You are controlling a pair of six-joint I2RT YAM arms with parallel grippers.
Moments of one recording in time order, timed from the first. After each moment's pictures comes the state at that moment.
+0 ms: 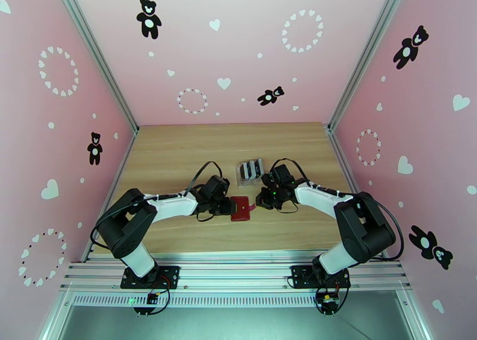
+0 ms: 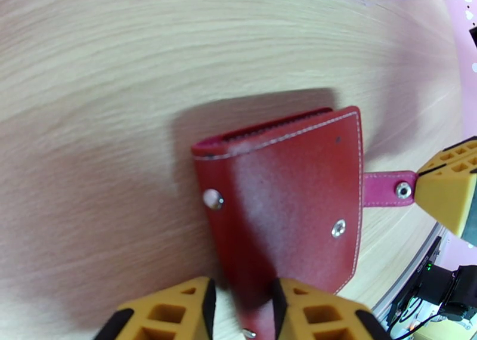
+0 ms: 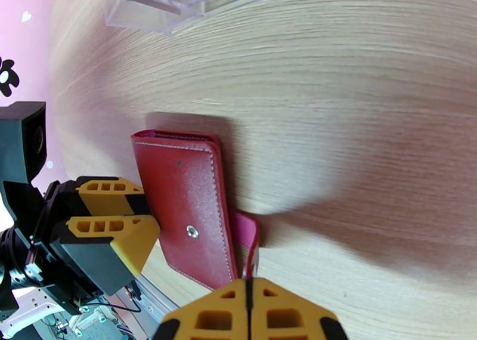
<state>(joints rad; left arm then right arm) -0.74 1.69 0.82 -0.15 0.28 -0.73 0.44 1.56 0.79 -0.38 -0.55 0.61</state>
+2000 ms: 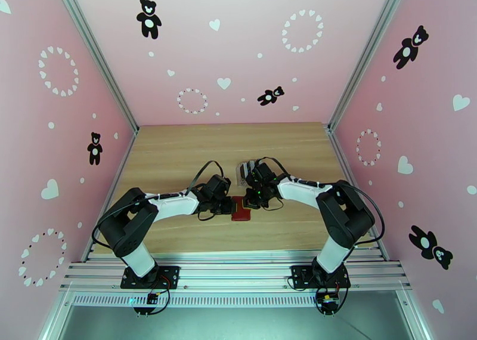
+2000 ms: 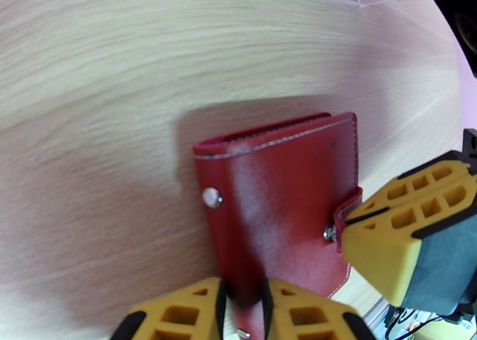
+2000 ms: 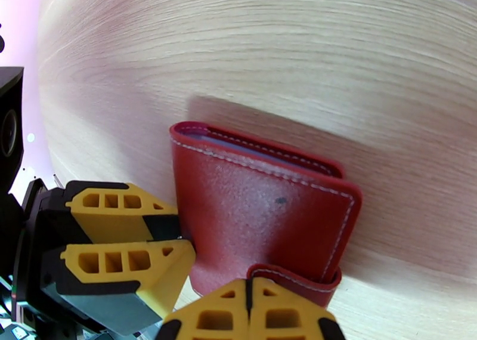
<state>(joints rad) -0.75 1.70 0.84 -0.15 0.29 -0.73 0.60 1.73 0.95 -0.42 -0.51 0.61</state>
